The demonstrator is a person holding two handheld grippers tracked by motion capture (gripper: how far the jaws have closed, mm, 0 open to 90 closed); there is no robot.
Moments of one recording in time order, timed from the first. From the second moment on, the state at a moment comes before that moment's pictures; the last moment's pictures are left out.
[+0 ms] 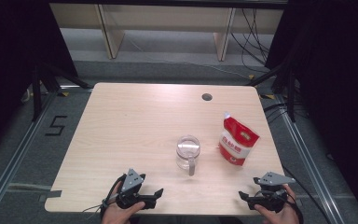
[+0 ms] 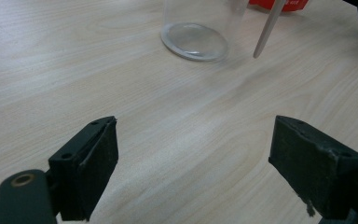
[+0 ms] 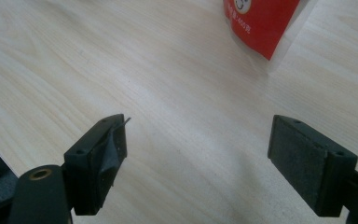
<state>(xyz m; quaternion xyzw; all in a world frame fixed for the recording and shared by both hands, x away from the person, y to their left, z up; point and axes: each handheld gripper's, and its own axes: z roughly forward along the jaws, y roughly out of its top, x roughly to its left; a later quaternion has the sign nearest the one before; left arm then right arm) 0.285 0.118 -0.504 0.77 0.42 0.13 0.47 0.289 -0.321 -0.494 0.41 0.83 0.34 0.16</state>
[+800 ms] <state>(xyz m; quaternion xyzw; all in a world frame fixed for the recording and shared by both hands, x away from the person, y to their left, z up) 0.286 0.072 -0.495 0.75 0.42 0.14 0.49 0.288 -0.325 -0.490 0.42 0.82 0.37 0.14</state>
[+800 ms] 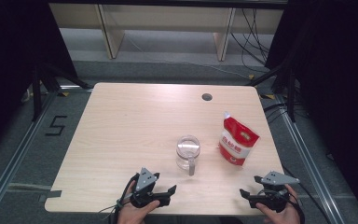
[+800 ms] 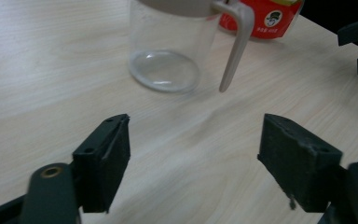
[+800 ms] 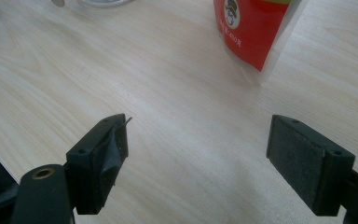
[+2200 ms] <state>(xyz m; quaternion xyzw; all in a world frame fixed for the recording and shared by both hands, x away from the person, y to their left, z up) 0.319 0.020 -0.504 0.78 0.37 0.17 0.47 0.288 -0.322 -0.490 0.40 0.82 0.37 0.16</state>
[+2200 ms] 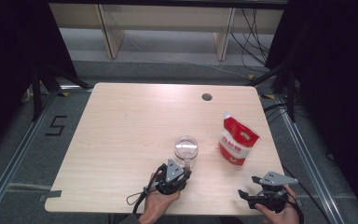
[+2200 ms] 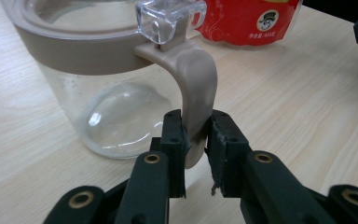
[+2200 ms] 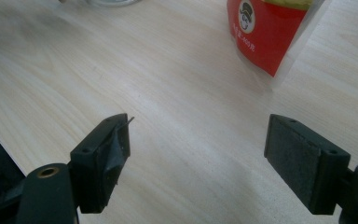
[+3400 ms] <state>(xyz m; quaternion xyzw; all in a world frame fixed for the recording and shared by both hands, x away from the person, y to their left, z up) 0.334 0.082 -0.486 0.79 0.37 0.22 0.43 0.288 -0.318 -0.491 0.39 0.83 0.36 0.16</state>
